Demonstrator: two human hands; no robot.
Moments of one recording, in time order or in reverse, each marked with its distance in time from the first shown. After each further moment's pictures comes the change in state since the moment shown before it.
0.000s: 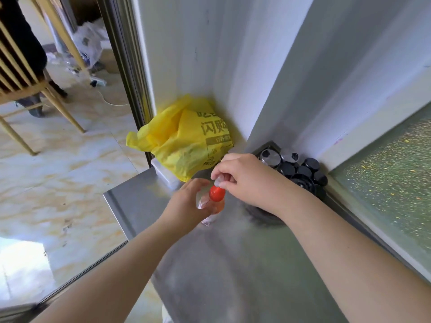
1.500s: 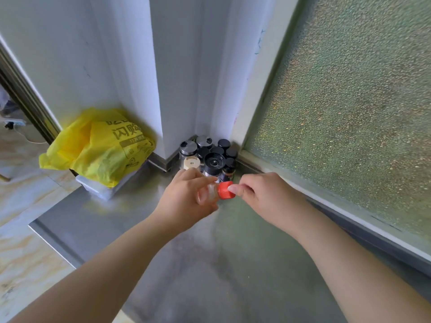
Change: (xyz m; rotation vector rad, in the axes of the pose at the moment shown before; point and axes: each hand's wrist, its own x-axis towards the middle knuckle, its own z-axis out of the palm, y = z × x) left_hand -0.054 0.130 0.076 0.229 -0.066 0.513; right_hand -0.211 0.032 -0.036 -0.072 0.324 0.418
